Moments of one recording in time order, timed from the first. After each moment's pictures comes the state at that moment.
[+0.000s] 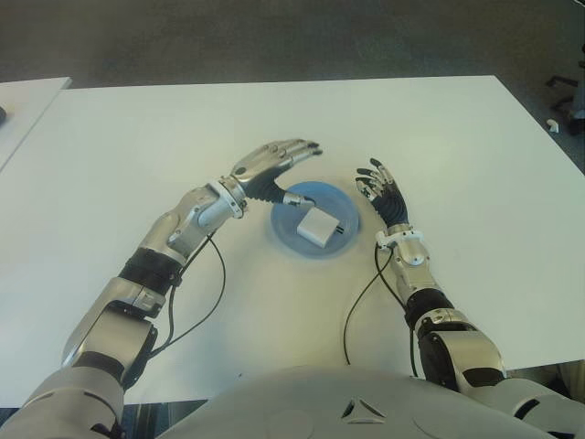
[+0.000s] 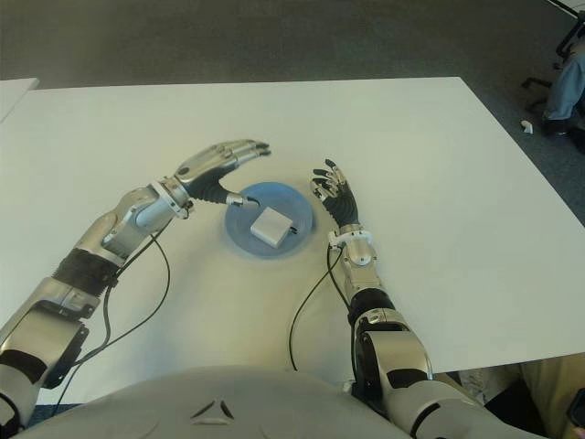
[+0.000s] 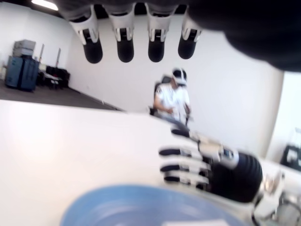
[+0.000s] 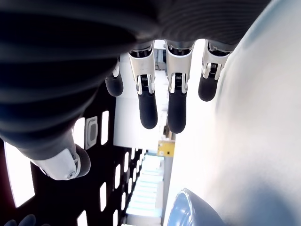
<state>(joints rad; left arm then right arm) -0.41 0.46 -0.33 0.33 0.59 -0.53 -0.02 -0.36 -0.11 -0.06 0.96 -0.04 -0.66 0.05</state>
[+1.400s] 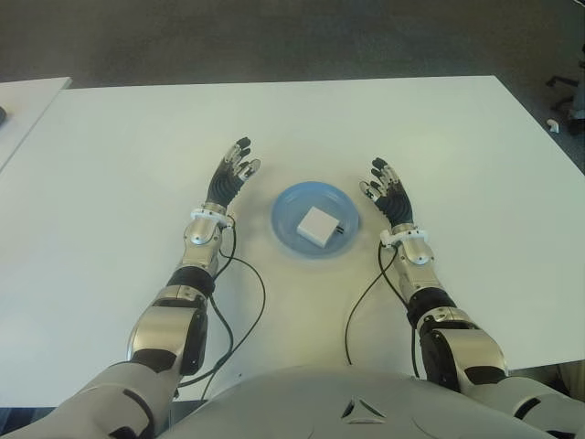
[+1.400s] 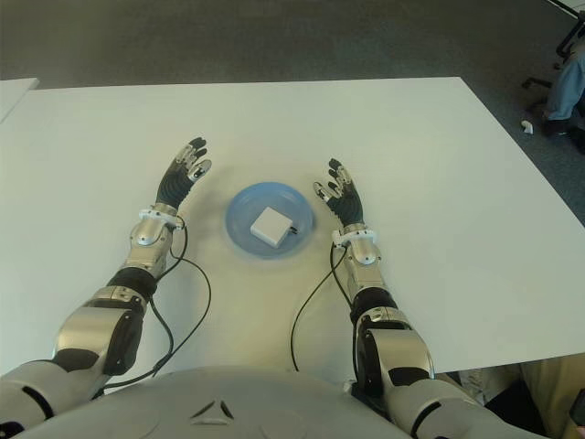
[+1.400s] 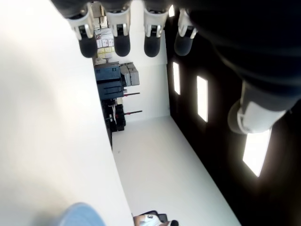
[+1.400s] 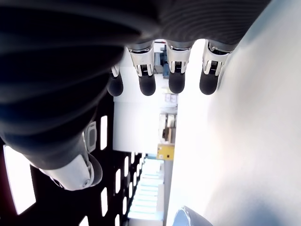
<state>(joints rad) -0.43 0.16 0.06 1.05 -0.03 -0.73 -0.19 -0.36 -0.11 -0.10 0.96 0.01 -0.65 0.08</state>
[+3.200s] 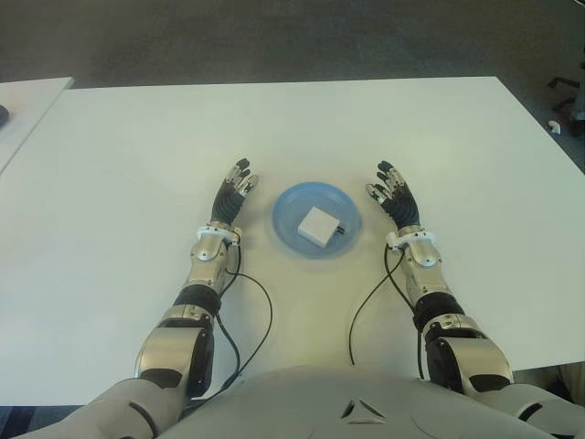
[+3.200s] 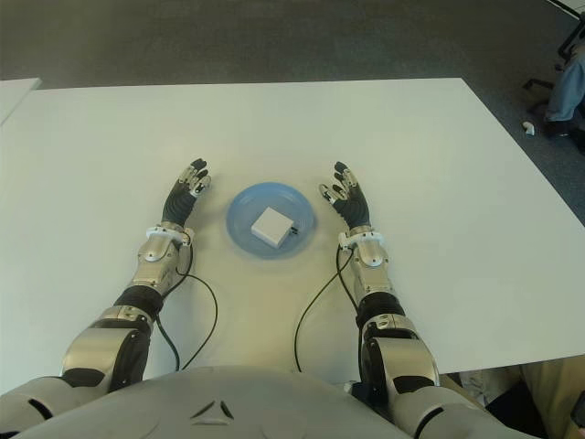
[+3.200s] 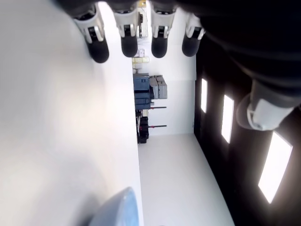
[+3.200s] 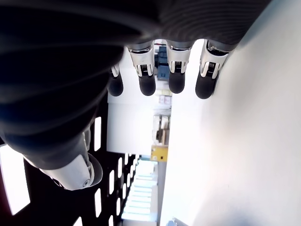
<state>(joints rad) -0.33 0.08 0.11 0.94 -0.07 -0.55 -0.14 -0.32 -0.14 -0.10 0.87 0.01 -0.57 0.10</state>
